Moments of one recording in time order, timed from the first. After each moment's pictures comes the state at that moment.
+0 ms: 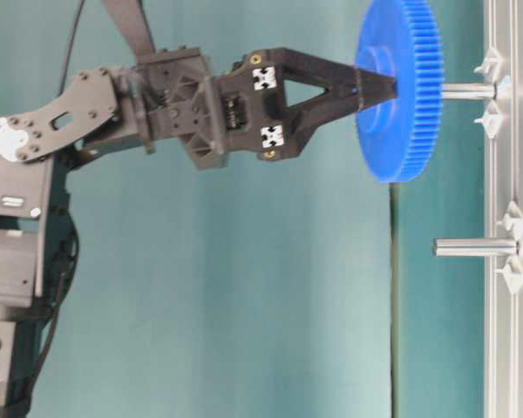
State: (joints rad) left arm 0.10 0.56 -0.51 0.02 1.21 0.32; right arm -0.08 -1.15 1.31 0.03 -0.02 0.10
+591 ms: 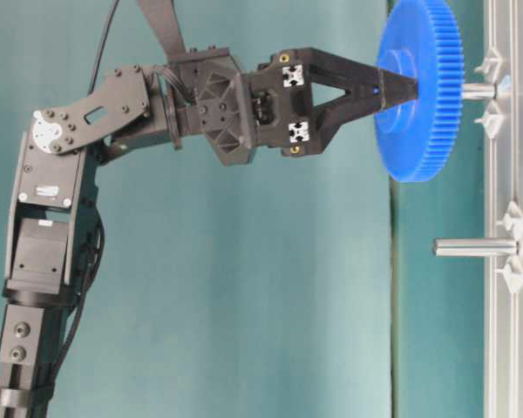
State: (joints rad) left arm 0.13 0.58 -0.51 0.02 1.21 0.32; right arm -0.08 -1.15 1.31 0.03 -0.02 0.10
